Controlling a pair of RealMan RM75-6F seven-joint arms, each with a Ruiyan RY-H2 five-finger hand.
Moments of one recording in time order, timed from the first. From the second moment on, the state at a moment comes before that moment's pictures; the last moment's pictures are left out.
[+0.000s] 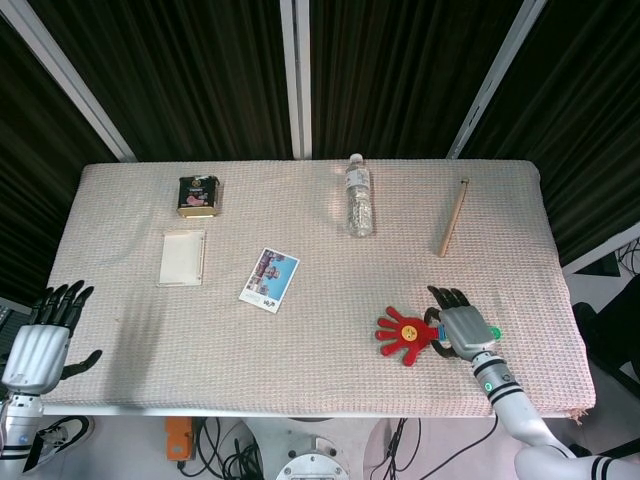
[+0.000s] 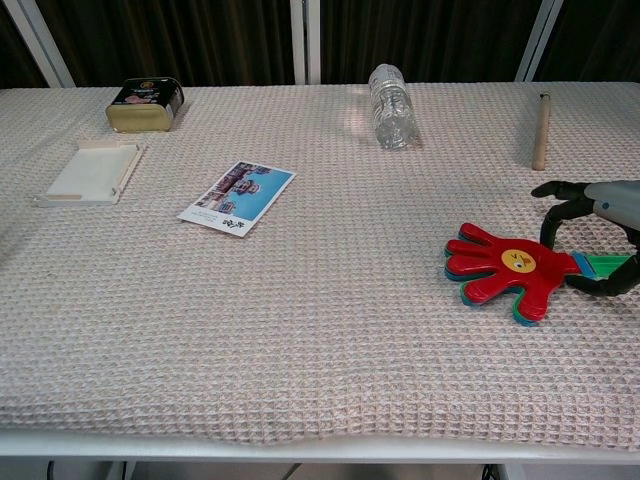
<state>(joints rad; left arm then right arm) -0.12 -1.17 -0.02 -1.53 1.56 1.49 0.04 0.45 -1.37 0.06 -1.66 -1.14 0.99 -0.36</state>
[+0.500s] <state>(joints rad) -0.12 -1.17 -0.01 -1.53 1.56 1.48 0.04 0.43 -1.39 0.06 -1.64 -1.17 1.07 -0.31</state>
